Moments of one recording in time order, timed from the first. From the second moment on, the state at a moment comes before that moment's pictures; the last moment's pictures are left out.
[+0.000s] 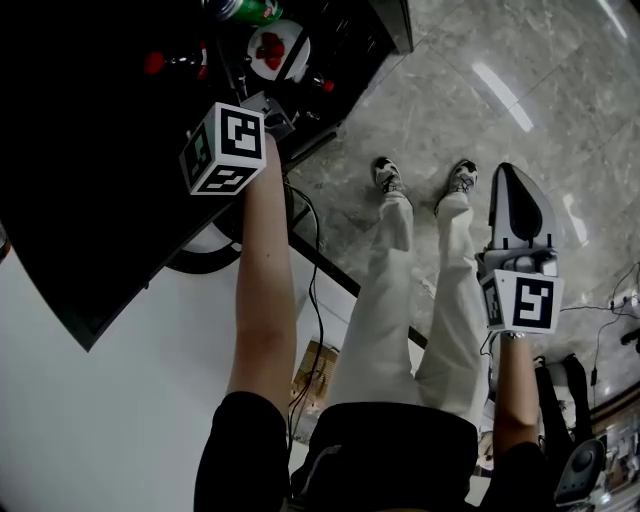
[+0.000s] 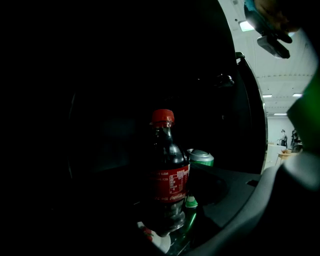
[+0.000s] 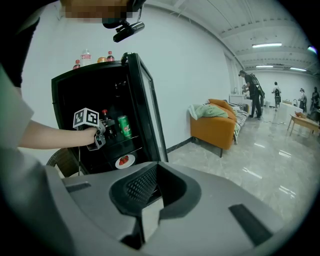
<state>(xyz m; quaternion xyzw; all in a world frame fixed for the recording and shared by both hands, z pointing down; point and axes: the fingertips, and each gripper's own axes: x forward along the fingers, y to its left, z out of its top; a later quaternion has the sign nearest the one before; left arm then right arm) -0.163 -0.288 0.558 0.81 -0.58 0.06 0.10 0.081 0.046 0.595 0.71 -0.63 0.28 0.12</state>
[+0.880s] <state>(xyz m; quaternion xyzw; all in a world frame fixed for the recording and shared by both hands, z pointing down) -0.165 -0.316 0.572 0.81 -0.58 0.04 0.07 0.027 -0.062 0.553 0.66 -0.72 0.19 0.08</state>
